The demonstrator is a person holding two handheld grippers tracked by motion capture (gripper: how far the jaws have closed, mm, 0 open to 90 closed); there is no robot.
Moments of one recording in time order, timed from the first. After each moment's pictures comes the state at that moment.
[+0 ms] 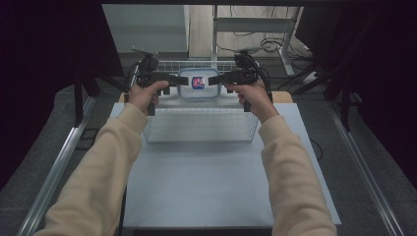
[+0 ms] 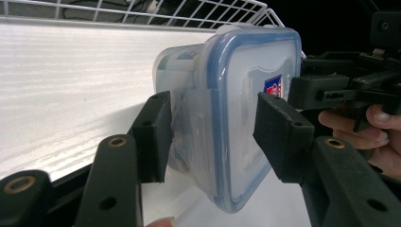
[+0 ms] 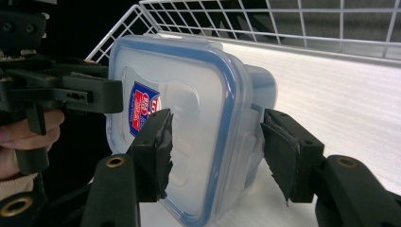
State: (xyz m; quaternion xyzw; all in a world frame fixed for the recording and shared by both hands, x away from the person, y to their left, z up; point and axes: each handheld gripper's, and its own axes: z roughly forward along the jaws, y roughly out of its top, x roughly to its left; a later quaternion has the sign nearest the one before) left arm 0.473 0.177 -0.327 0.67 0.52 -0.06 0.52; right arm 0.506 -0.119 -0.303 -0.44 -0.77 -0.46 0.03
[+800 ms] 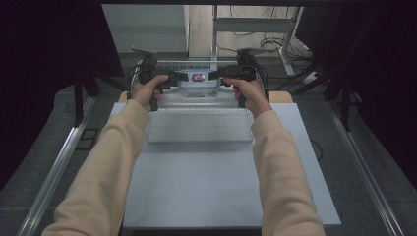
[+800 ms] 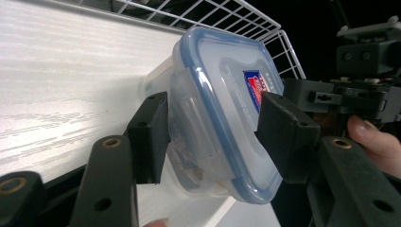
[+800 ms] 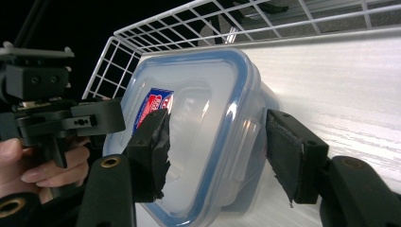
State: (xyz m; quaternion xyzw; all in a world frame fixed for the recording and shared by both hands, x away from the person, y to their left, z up) left arm 0.502 0.186 -0.345 0.63 0.56 -0.13 0.53; right arm 0.537 -0.122 -0.321 -0.53 -0.70 -0.46 0.12
